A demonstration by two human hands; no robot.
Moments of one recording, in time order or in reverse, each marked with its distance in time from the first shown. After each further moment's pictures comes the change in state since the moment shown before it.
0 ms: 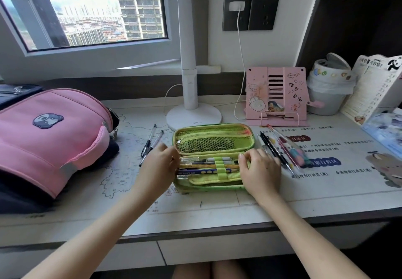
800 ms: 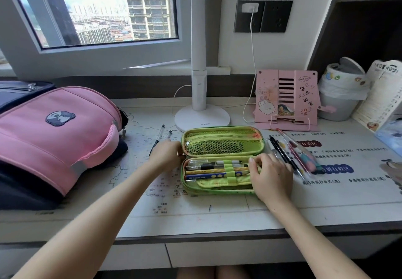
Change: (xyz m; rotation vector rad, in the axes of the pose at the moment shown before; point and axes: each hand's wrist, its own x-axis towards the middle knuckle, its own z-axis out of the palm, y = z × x) left_hand 0.058 -0.034 0.018 0.199 -0.394 -0.193; right_hand 0.000 0.001 0.001 -0.020 0.003 0.003
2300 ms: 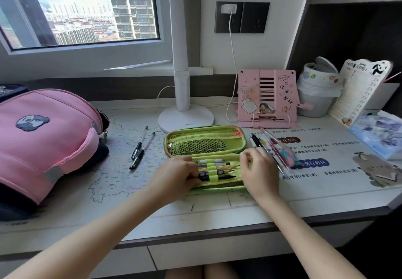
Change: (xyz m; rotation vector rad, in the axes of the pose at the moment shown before) left_hand -0.062 0.054 0.010 -0.148 0.148 0.484; right_hand 0.003 0.009 -0.020 0.191 0.090 -0.044
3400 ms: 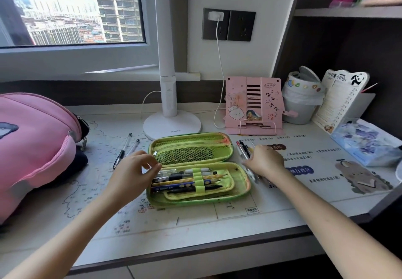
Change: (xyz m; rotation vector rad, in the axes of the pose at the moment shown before) left_hand 0.000 -0.044 -0.016 -0.163 0.211 -0.284; right_hand 0.074 0.045 -0.009 -0.469 -0.575 0.220
